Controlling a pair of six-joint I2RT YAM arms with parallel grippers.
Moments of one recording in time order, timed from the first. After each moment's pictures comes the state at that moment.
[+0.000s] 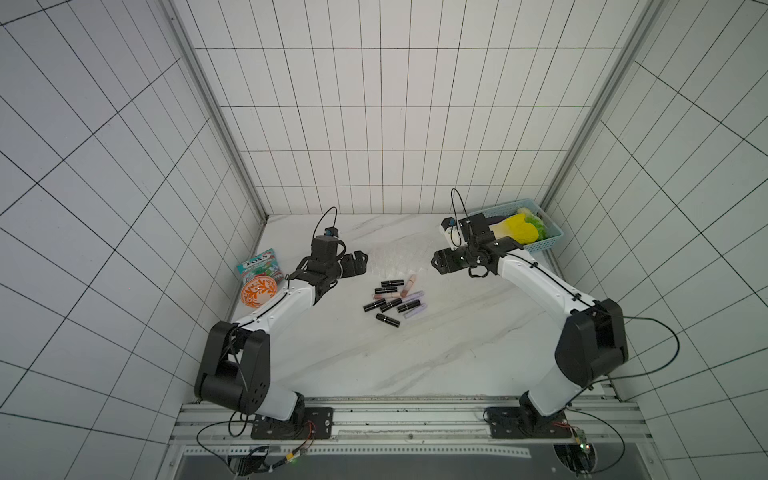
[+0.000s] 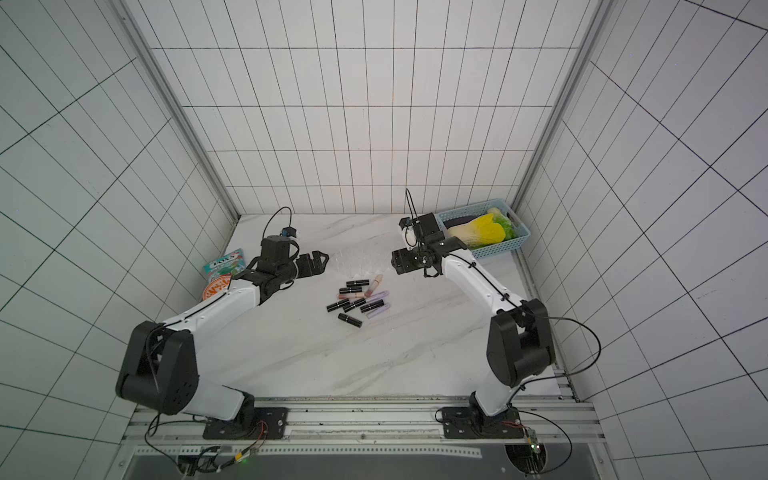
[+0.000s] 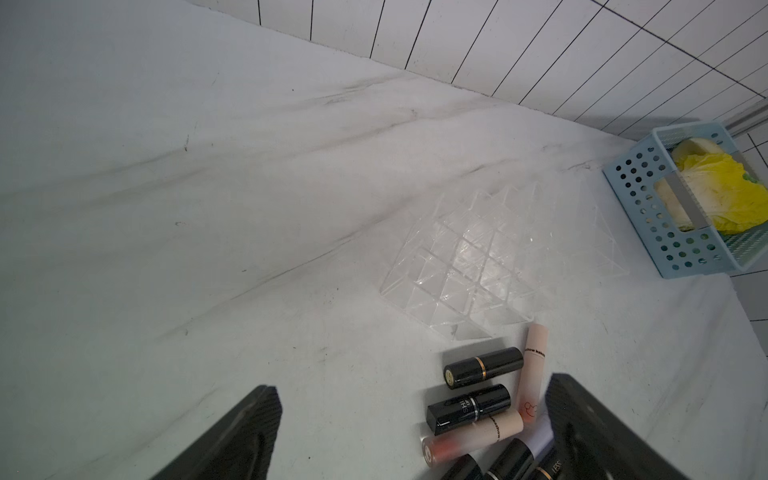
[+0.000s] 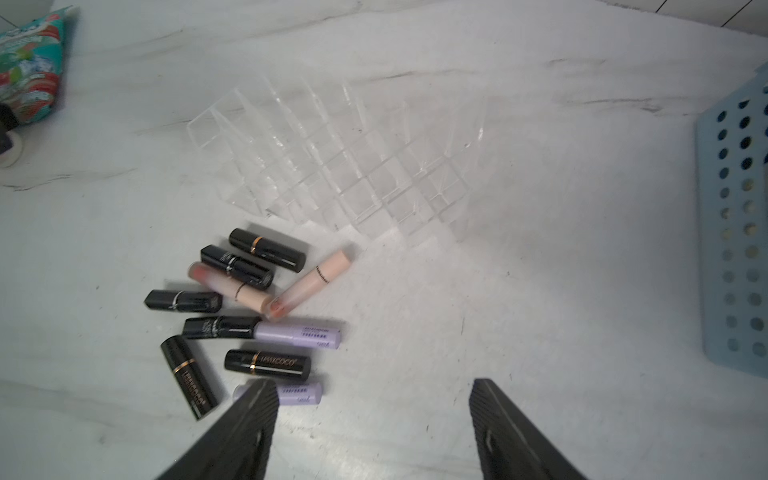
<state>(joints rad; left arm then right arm) -0.26 1.49 0.96 -0.14 0.13 -0.41 0.49 1.72 1.43 -0.62 -0.15 0.02</state>
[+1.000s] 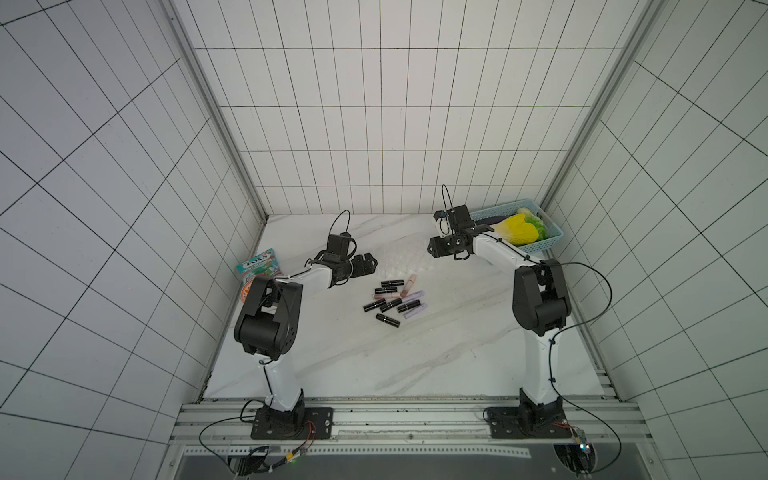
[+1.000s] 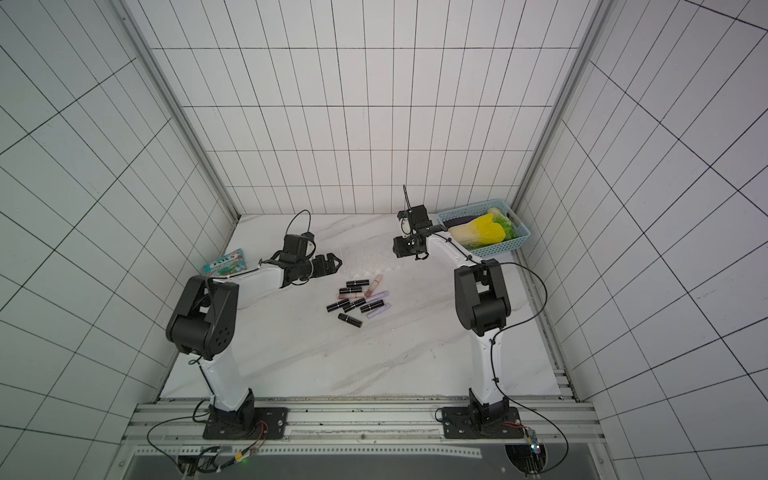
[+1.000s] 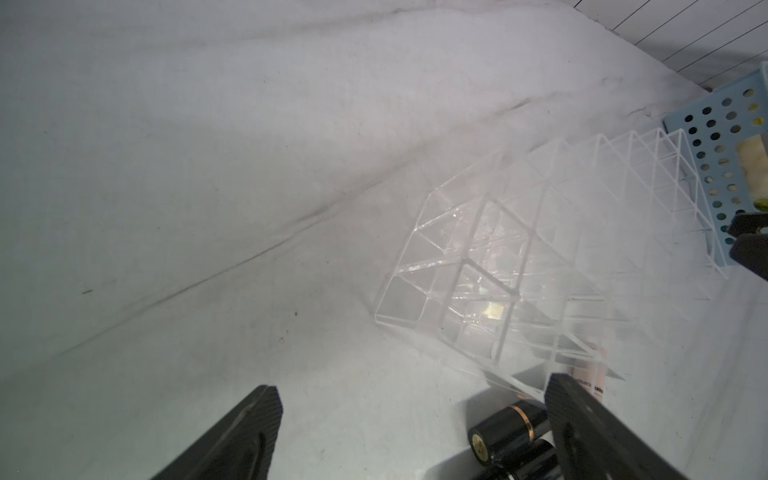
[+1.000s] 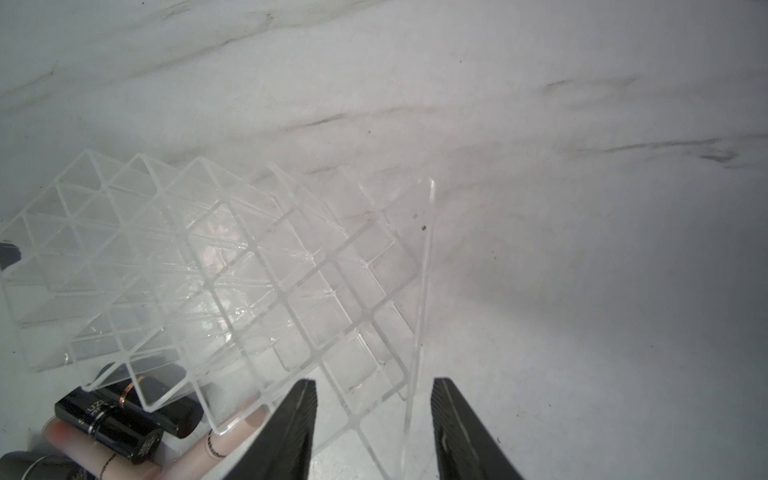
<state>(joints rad) -0.24 1.86 1.13 -0.08 0.24 -0.44 0.42 2.11 1.70 -0.51 -0.19 0.04</state>
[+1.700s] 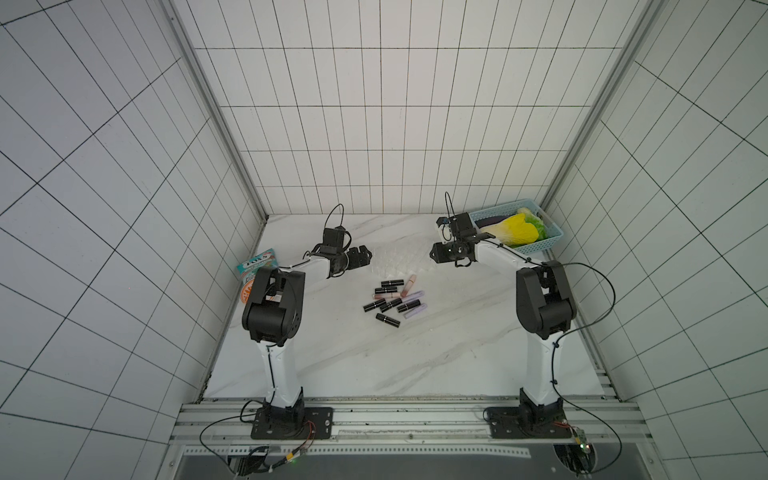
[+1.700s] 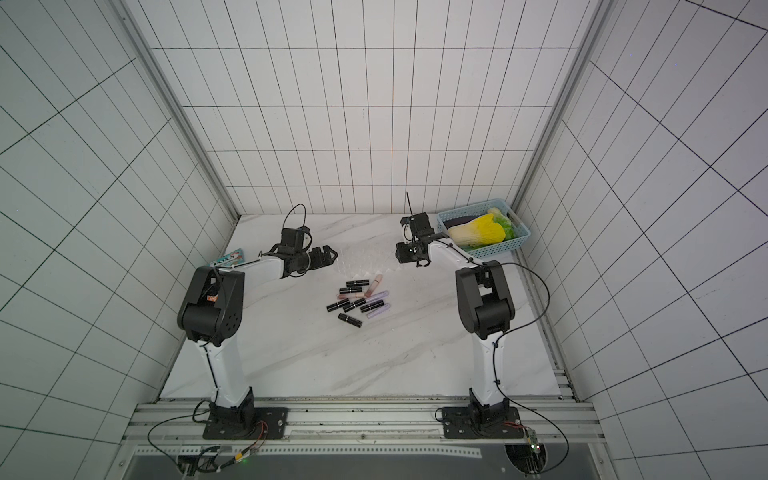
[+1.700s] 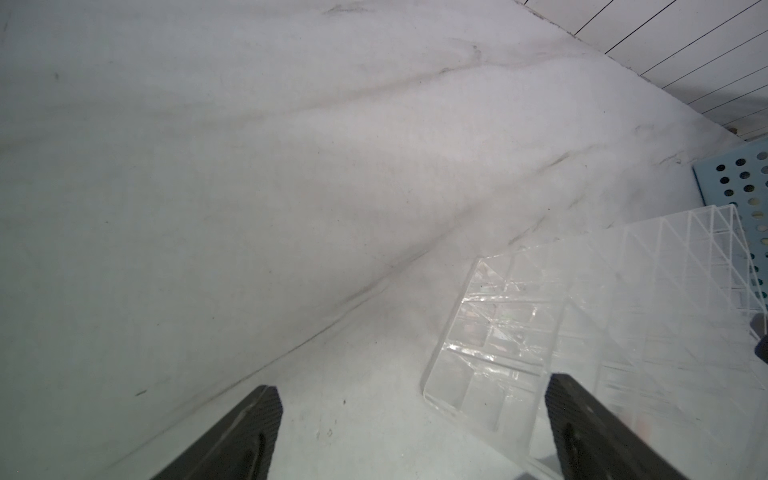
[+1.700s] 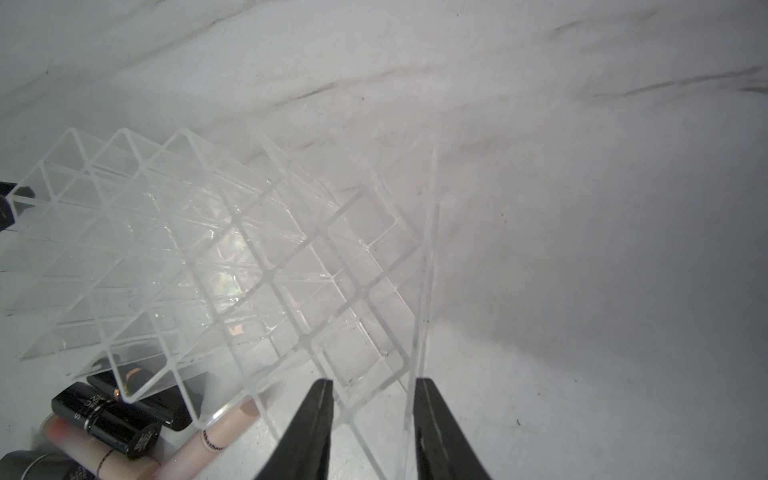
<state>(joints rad) -0.19 1.98 1.25 -0.08 0.26 -0.43 0.43 2.05 1.54 -0.42 -0.21 0.10</state>
